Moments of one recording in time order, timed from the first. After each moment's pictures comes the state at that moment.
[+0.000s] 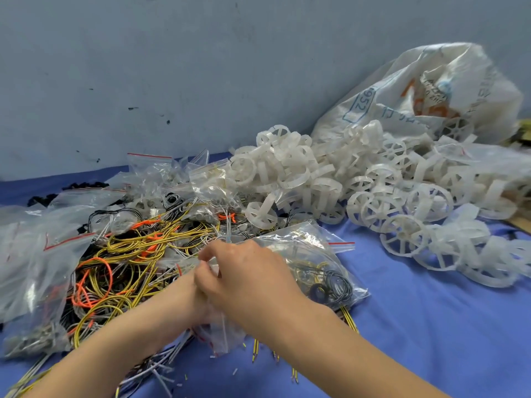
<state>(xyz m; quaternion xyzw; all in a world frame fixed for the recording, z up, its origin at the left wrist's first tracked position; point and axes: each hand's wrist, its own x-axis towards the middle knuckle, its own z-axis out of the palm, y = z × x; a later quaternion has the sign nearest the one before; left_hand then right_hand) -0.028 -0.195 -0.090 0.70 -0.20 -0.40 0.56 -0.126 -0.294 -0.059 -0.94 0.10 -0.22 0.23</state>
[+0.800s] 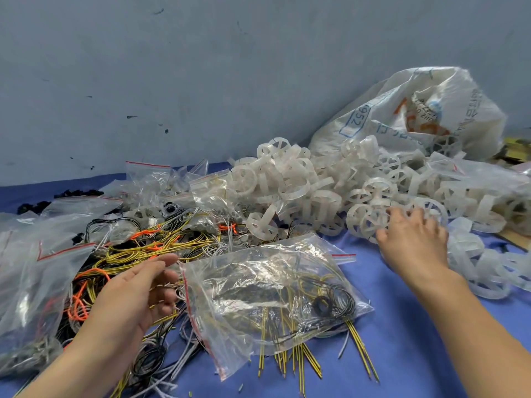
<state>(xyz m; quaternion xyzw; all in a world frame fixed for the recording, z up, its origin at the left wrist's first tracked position) 0.009 -0.168 -0.084 0.64 -0.13 -0.23 0.72 -0.206 -0.478 -0.078 -0.82 0.56 -0.16 -0.02</state>
